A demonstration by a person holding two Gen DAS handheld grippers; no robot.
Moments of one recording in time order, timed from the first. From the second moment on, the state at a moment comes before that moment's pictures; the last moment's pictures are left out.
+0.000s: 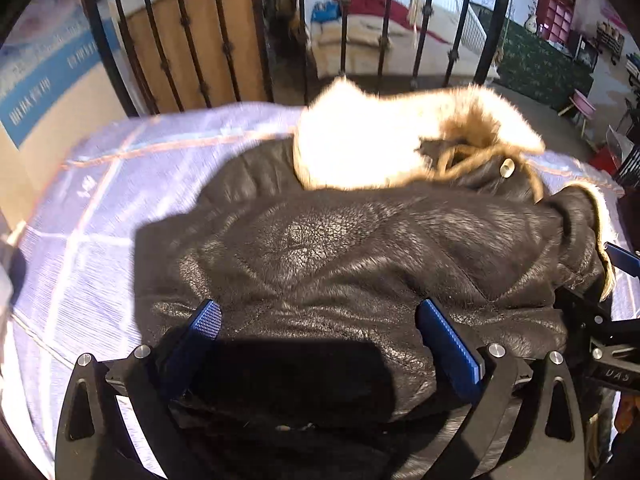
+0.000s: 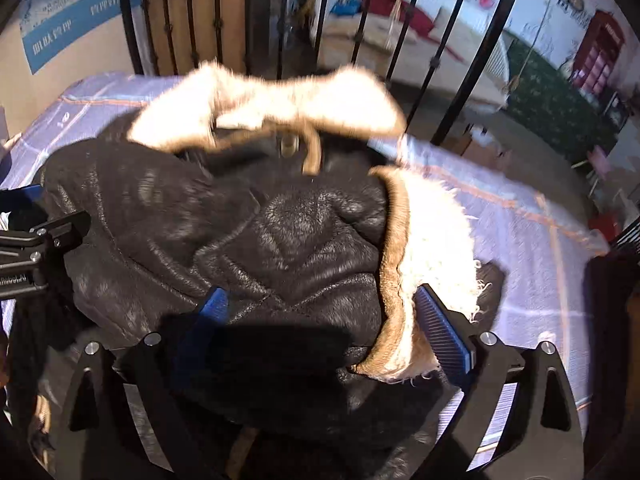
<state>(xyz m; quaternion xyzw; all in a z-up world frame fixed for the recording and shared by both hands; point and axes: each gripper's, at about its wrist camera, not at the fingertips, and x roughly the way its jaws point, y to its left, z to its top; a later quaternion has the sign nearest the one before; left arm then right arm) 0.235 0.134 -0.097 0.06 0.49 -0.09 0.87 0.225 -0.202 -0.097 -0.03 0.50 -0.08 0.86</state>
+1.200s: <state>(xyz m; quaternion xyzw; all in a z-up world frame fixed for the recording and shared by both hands) 0.035 0.256 -0.063 0.01 0.46 -0.07 0.88 -0.044 -0.285 -0.067 0.14 0.46 -0.15 0.87</state>
